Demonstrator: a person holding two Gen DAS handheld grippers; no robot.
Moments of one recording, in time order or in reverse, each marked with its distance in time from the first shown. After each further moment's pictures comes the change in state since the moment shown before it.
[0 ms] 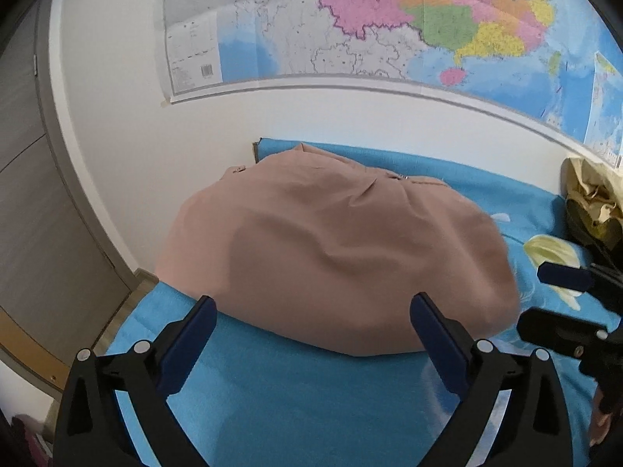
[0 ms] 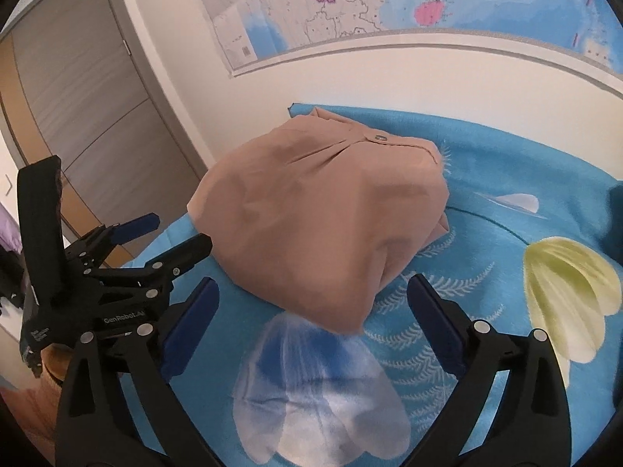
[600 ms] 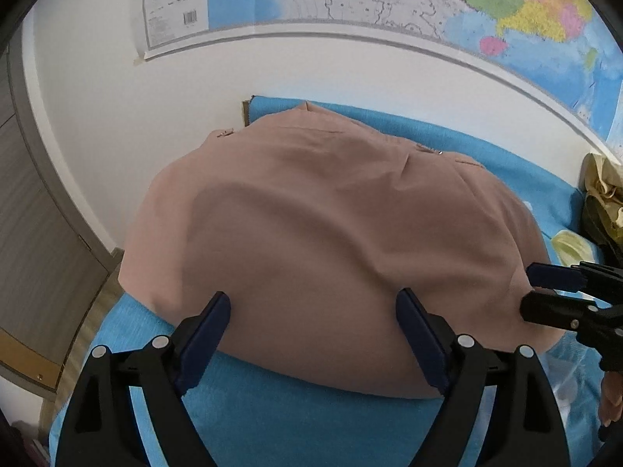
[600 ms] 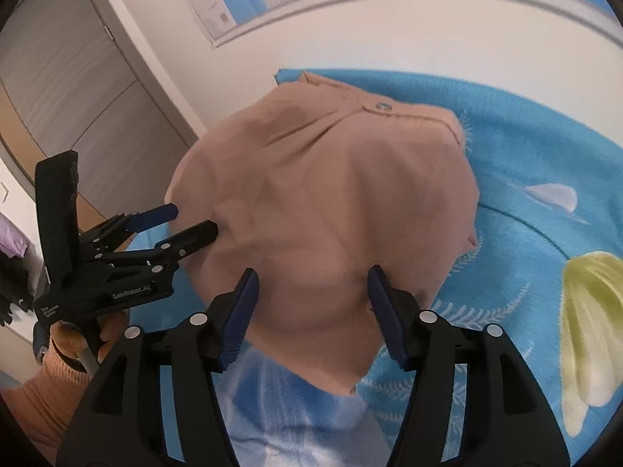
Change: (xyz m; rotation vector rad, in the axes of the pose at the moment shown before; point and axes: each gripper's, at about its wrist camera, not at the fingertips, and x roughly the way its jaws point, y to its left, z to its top) left arm 0.073 0.032 0.015 -0.005 0.131 -0.083; right arm 0.056 -0.018 0.022 0.038 0.132 0.032
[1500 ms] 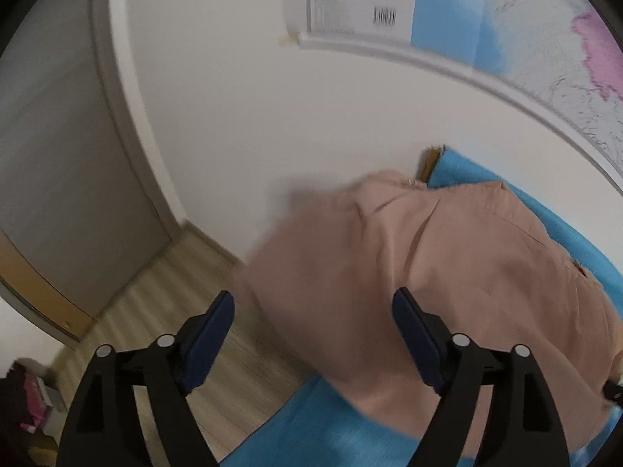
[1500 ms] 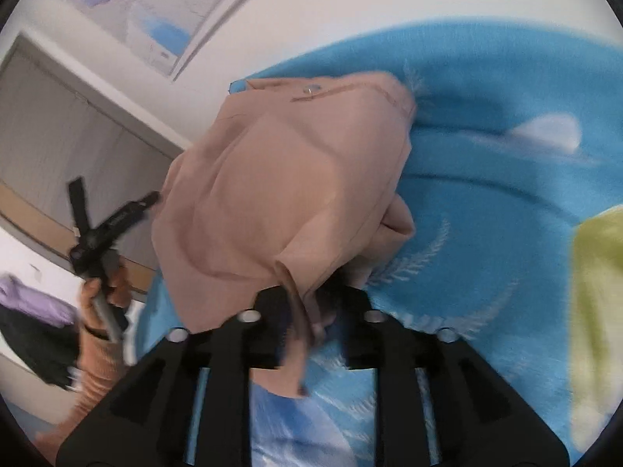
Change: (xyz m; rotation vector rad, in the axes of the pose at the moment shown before) left arm -0.005 0.142 0.055 -0.226 -0.017 0.256; right arm -0.005 -0.061 -0.003 0.258 0.059 0.089
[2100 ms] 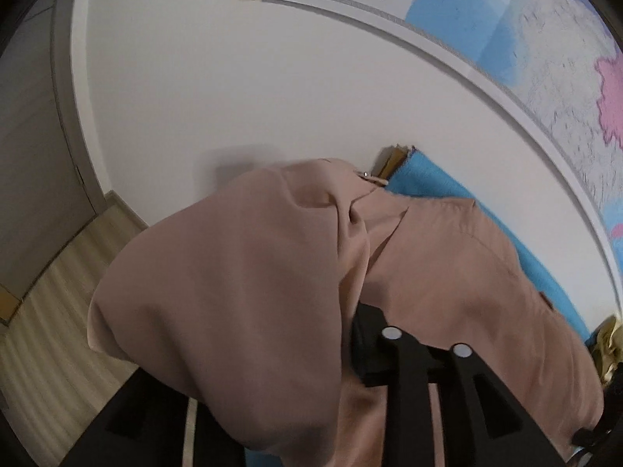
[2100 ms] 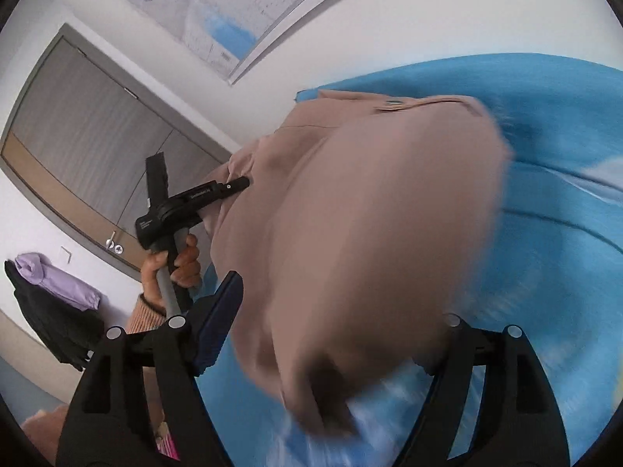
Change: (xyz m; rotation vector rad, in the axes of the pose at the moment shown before) left arm 0.083 -0.007 0.028 -0.099 0.122 -0.302; right arm -0.024 -0.003 -0.034 -0.052 -0.042 0.207
